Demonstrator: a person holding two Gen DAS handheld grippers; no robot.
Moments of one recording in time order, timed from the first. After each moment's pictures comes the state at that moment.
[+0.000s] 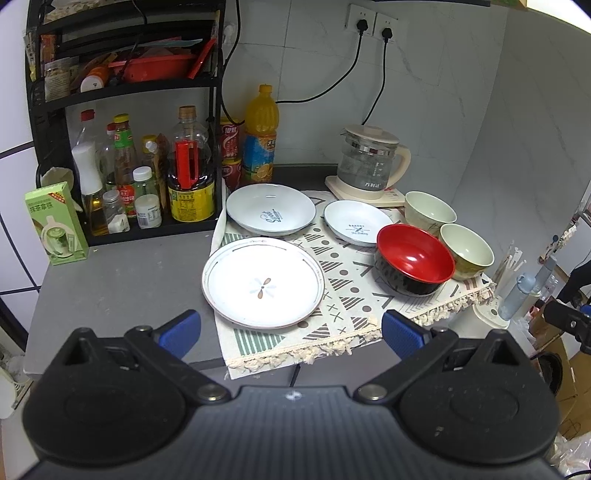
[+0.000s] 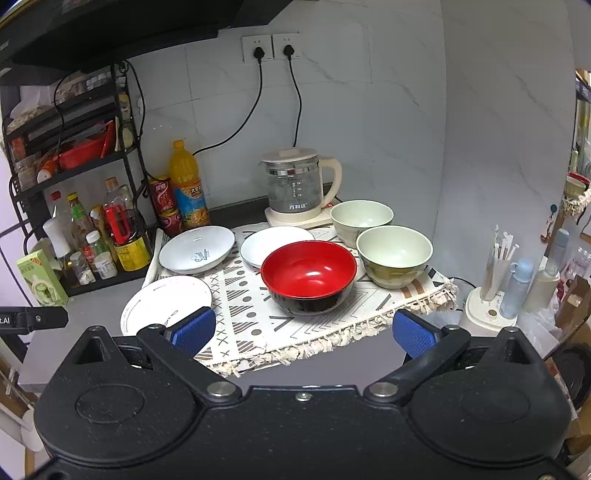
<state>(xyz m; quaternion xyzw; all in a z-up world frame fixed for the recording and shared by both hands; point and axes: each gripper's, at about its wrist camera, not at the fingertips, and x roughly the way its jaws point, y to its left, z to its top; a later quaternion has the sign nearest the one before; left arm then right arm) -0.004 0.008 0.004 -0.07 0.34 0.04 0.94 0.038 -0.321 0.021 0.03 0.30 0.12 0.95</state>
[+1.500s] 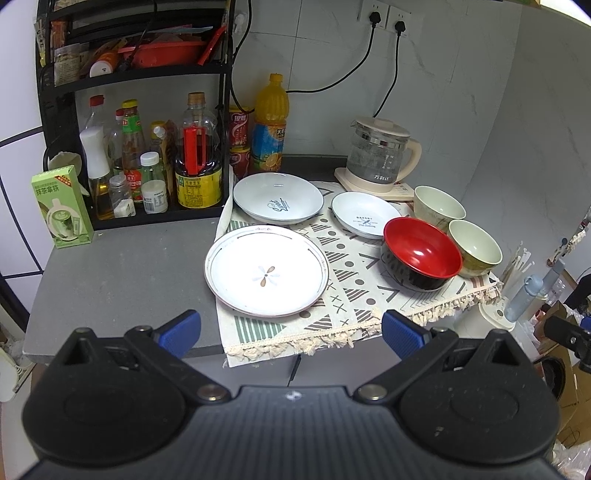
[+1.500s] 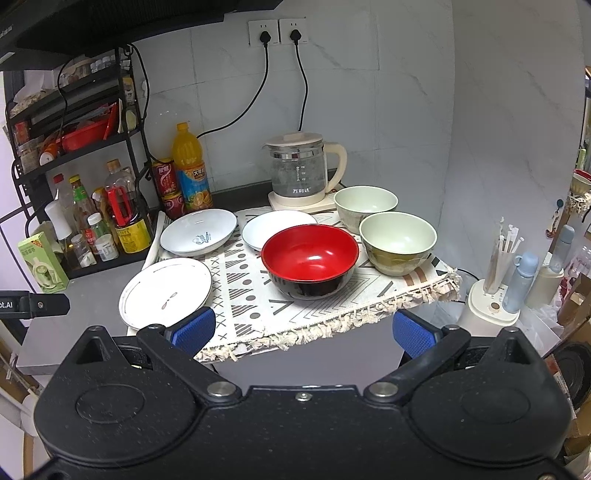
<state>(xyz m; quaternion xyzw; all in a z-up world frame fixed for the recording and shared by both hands) -0.004 0.009 -0.003 -0.09 0.36 0.05 0.93 0.041 -0.323 0.013 0.02 0.32 0.13 0.94</state>
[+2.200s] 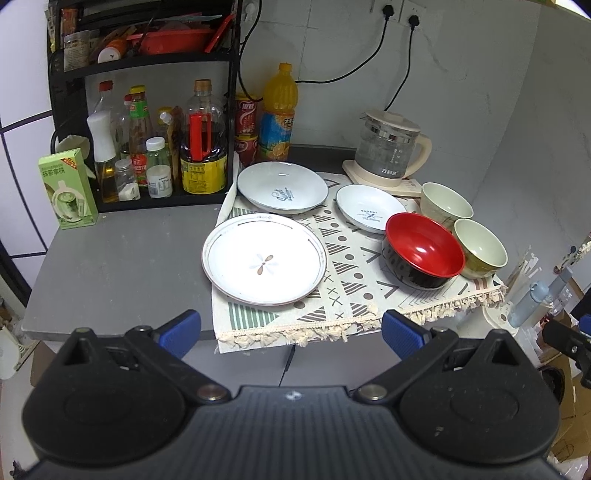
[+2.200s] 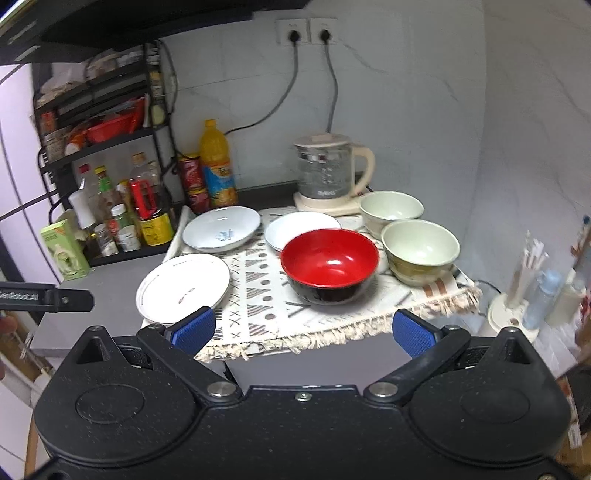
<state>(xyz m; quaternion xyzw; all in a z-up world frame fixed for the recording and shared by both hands) -0.002 -0.008 -0.004 -0.11 0.37 0.08 0.92 0.052 -0.330 0.016 0.00 0.31 0.19 0.93</state>
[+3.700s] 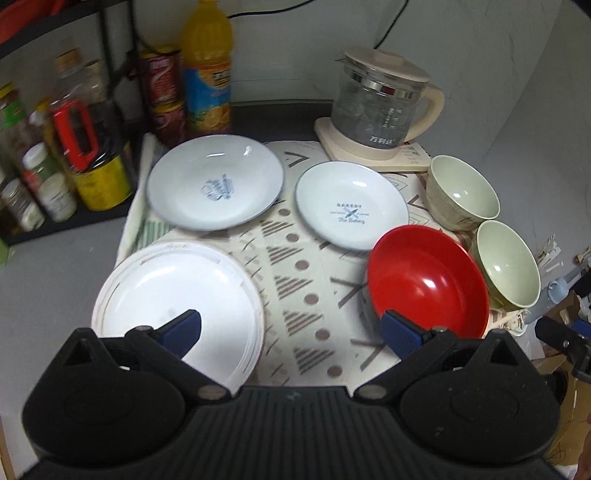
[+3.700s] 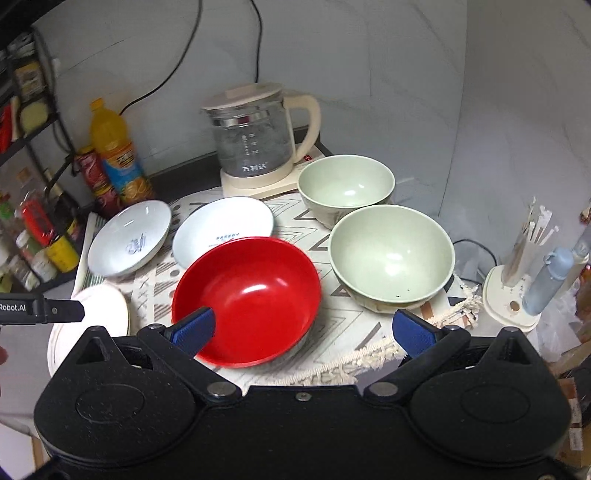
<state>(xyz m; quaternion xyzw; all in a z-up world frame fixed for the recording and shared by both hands) 0.251 -0.054 -0.052 -0.09 0.48 0.05 0.87 0.264 -0.352 -0.038 0.04 0.42 0.13 0.90</state>
